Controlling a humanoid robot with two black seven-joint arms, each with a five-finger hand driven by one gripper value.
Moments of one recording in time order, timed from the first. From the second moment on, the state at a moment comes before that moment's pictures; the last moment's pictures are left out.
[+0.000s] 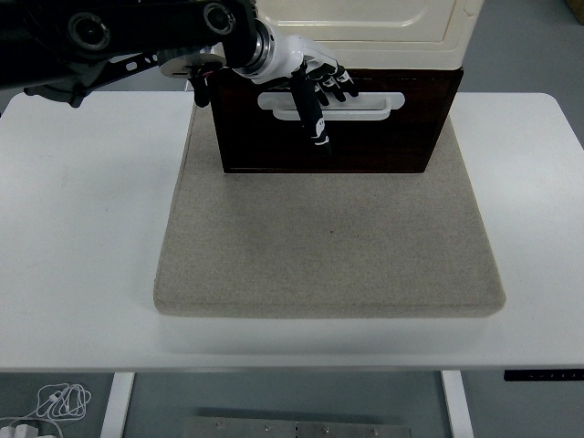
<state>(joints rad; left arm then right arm) -1.81 0.28 0.25 -1.14 0.27 -0.18 0.44 -0.05 0.00 0.13 0.14 -0.15 0.22 -0.01</state>
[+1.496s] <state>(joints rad) -1.81 0.23 0.24 -1.11 0.26 -0.28 0.45 -0.05 0.00 0.13 0.14 -0.15 0.22 -0.01</state>
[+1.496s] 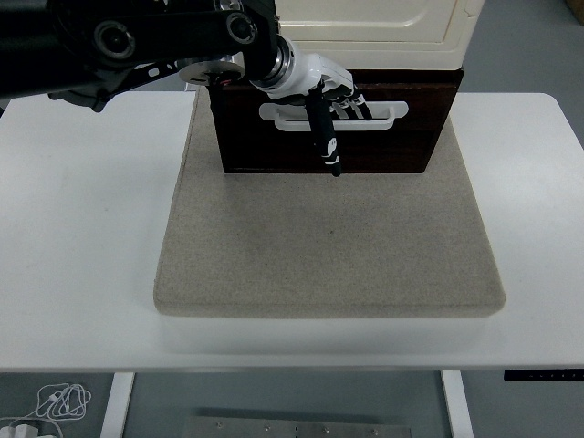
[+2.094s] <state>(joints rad) -1.83 0.24 0.24 -1.11 0.26 -0.39 0.45 -0.05 0.00 0.13 0.14 -0.15 0.22 -0.01</state>
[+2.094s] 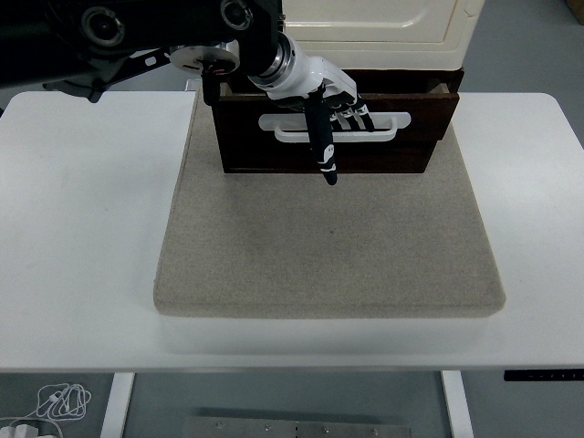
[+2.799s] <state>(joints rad) -1.85 0.24 0.23 -1.14 0.26 -0.42 0.45 -0.05 0.00 0.13 0.14 -0.15 0.22 -0.01</state>
